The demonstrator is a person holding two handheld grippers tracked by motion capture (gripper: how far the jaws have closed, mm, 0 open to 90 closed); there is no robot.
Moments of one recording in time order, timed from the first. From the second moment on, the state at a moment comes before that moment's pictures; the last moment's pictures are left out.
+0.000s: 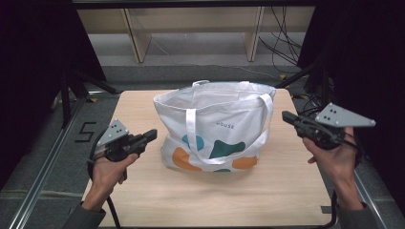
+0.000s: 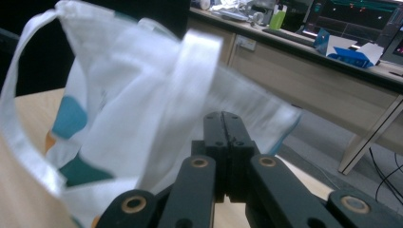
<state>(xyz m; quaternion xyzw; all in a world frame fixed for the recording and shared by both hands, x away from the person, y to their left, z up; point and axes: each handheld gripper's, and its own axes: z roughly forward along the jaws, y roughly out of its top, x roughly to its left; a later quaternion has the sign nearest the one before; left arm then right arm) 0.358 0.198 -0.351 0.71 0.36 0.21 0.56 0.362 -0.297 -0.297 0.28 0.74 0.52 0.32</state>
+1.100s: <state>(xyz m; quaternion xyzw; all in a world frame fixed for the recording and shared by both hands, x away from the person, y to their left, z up) 0.404 0.168 -0.369 0.75 0.36 0.18 0.52 0.427 -0.240 -0.335 0.26 0.83 0.44 0.23</state>
